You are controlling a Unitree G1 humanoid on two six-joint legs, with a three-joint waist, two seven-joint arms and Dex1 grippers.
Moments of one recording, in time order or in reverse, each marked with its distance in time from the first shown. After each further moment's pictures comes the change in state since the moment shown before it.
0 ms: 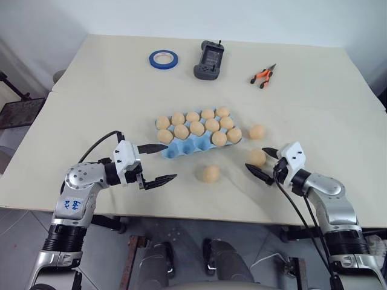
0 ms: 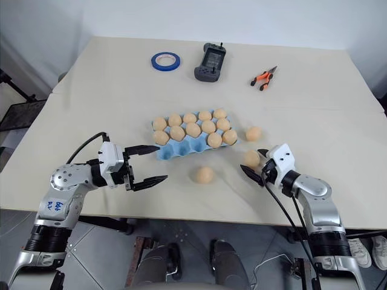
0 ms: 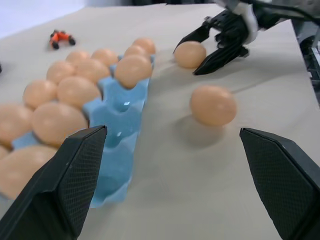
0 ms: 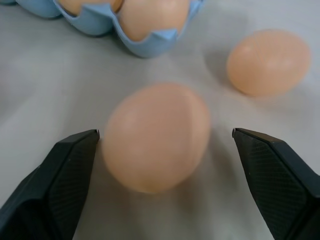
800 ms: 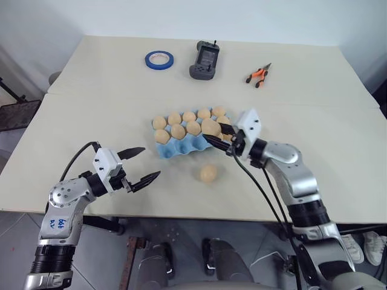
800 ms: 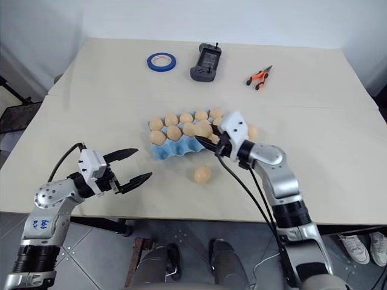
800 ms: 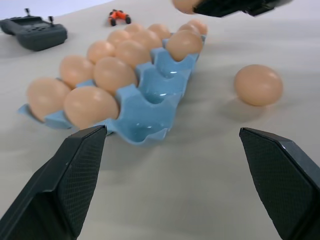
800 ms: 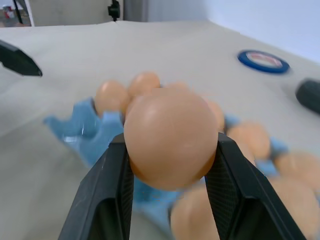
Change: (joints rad) left arm 0.169 -0.002 0.129 -0.040 -0.009 0.006 0.161; right arm -0.305 0.198 0.218 -0.126 -0.015 0.139 -0.011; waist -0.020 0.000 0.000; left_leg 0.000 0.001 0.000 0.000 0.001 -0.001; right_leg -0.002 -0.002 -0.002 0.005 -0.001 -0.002
